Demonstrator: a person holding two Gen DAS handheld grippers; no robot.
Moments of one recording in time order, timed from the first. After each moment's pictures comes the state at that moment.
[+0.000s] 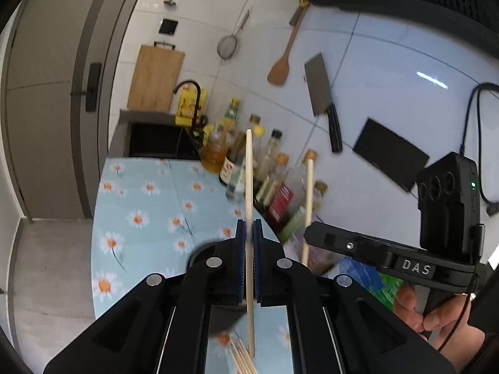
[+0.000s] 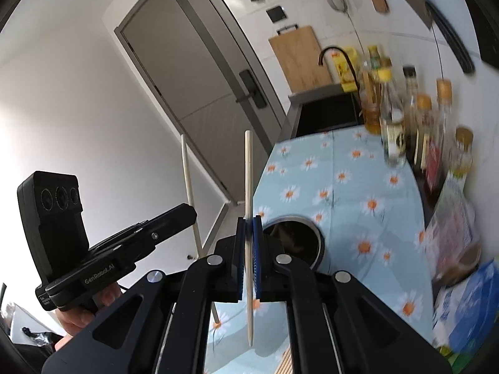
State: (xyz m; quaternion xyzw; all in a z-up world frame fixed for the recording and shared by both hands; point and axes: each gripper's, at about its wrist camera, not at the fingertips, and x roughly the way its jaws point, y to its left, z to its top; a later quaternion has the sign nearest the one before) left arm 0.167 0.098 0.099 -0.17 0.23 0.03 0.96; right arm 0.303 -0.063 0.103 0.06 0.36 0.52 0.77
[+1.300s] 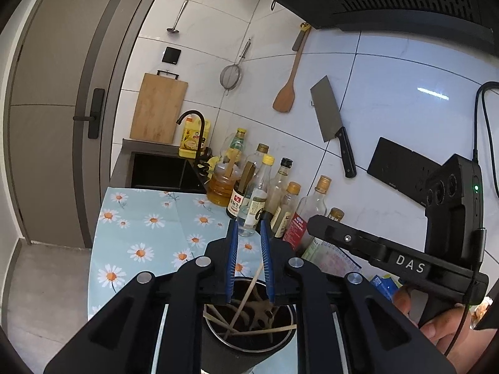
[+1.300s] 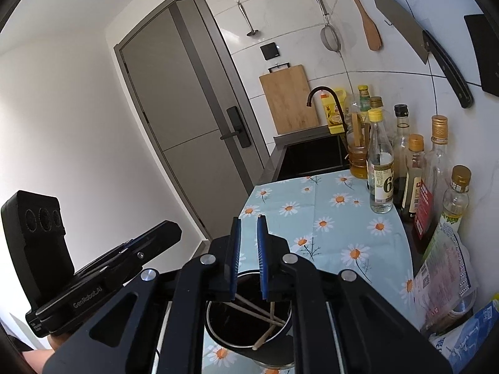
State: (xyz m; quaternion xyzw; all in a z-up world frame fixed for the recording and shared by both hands) left arm 0.176 0.113 0.070 -0.15 0.16 0.04 0.97; right arm 0.322 -0.050 0.081 0.07 0.28 0.49 0.82
